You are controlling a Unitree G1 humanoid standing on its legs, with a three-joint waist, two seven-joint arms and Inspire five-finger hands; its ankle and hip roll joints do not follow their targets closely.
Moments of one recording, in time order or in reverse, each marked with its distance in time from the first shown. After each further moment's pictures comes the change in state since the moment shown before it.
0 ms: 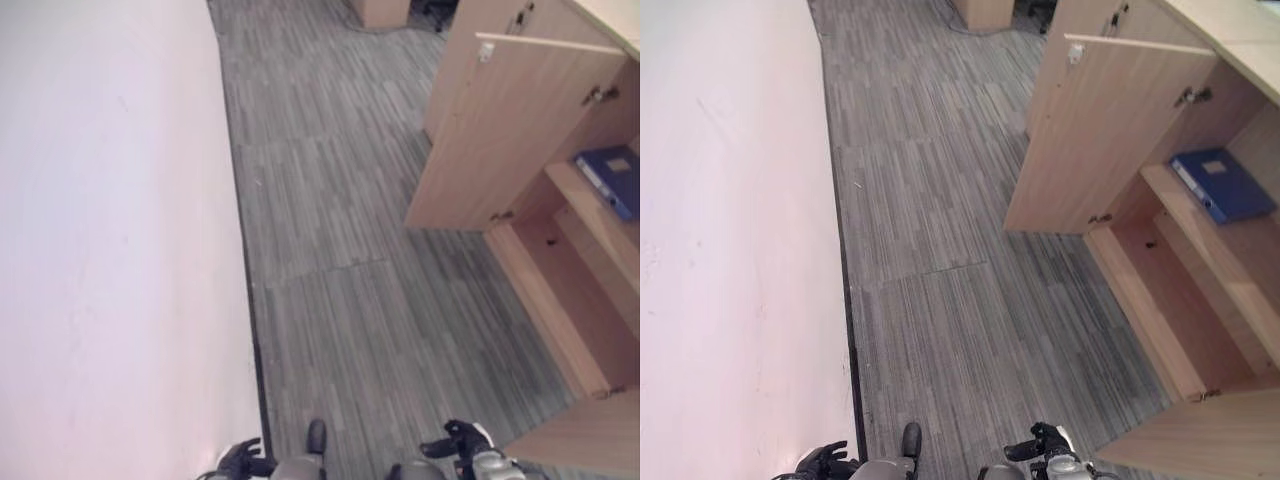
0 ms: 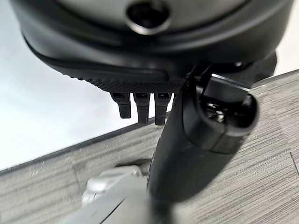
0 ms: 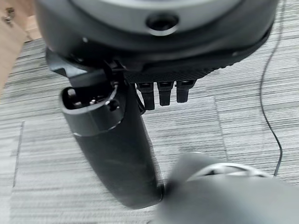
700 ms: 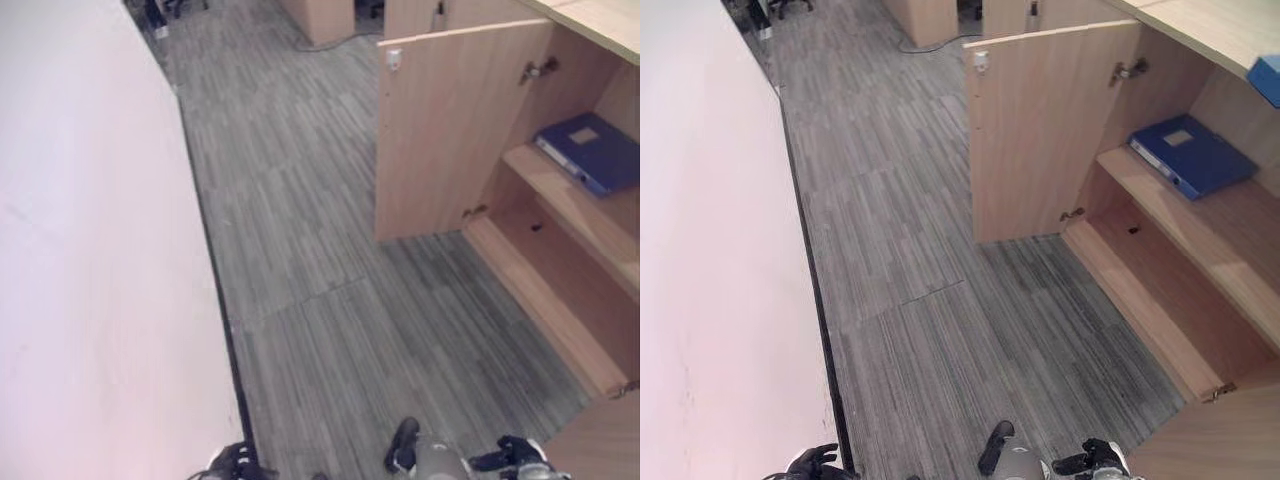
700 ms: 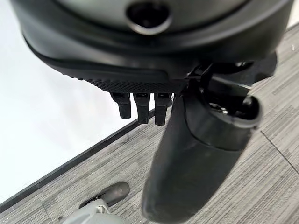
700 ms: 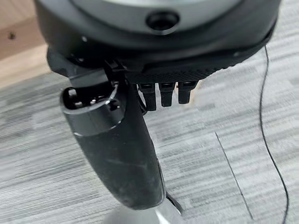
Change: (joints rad) left arm 0.024 -0.008 0.015 0.018 0.124 0.001 0.001; right arm 0.054 -0.148 -0.048 0.020 -0.009 0.019 -0.013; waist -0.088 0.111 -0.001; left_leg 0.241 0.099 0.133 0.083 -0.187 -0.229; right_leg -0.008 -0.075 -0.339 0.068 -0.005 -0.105
